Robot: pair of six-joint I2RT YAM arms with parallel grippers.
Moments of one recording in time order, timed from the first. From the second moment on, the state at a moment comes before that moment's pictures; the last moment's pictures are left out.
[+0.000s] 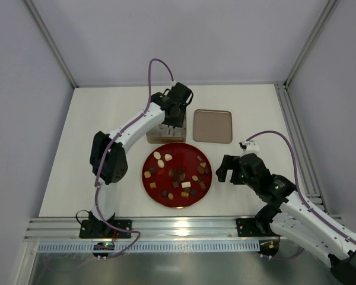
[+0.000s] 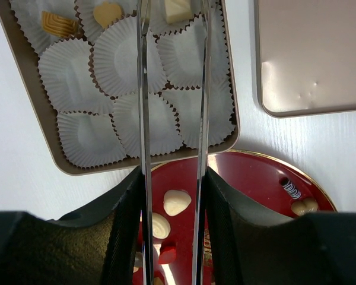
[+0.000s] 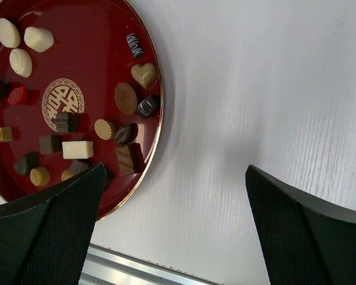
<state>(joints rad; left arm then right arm) -0.67 2.05 1.93 -0.92 -0.28 -0.36 0.68 0.66 0.53 -0.58 0.22 0.62</state>
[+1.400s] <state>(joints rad) -1.21 1.33 1.17 -0.92 -0.29 -0.68 0.64 0.69 0.55 -0.58 0.24 0.58</state>
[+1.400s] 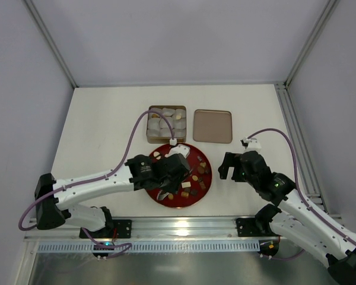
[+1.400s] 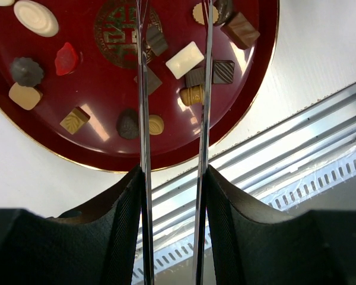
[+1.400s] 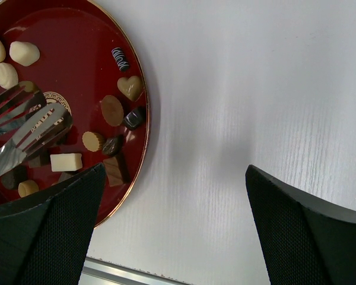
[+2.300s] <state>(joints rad) -1.29 1.43 1.14 -0.86 -0.28 -0.71 0.64 0.68 0.55 -0.58 0.24 0.58</state>
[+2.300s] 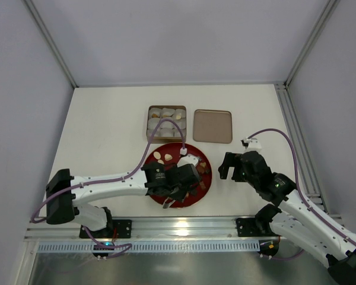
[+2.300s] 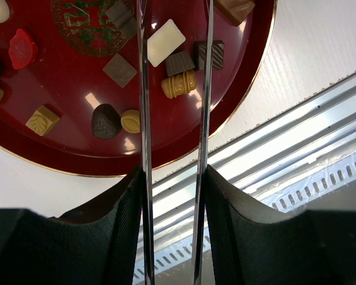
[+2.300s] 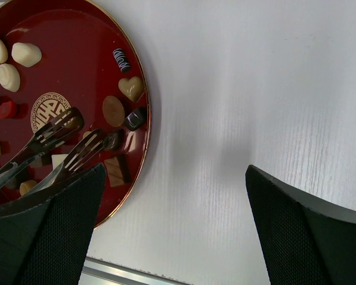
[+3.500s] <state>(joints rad) -1.29 1.39 1.14 -0.87 -0.30 -0.73 0.64 0.68 0.55 -0.58 0.24 0.58</state>
